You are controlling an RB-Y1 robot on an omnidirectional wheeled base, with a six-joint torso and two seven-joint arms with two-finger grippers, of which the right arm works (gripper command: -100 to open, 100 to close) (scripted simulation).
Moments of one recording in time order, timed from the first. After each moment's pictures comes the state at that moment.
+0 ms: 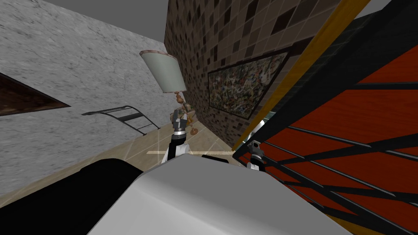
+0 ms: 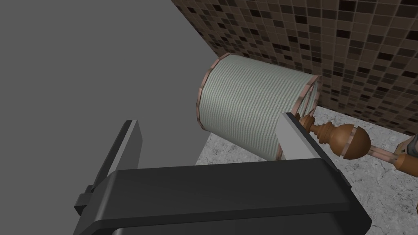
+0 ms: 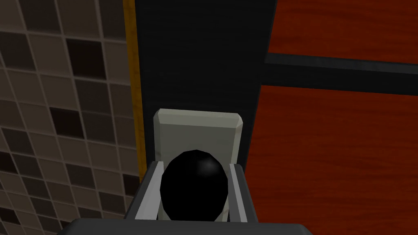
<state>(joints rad) -0.06 -0.28 -0.01 -0.56 -0.56 -0.91 -1.49</state>
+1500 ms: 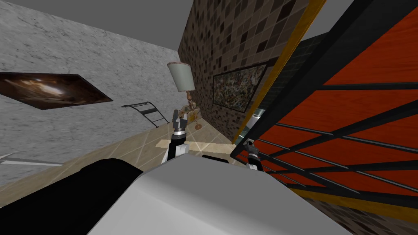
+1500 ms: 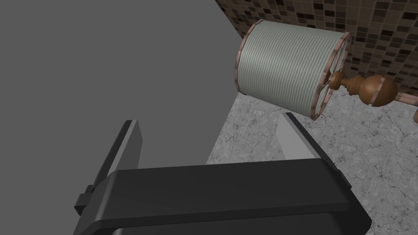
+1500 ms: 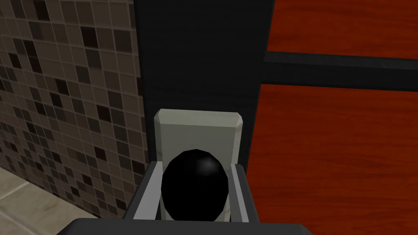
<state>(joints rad) -0.04 -0.30 0.11 -0.60 -0.49 -0.89 -1.57</state>
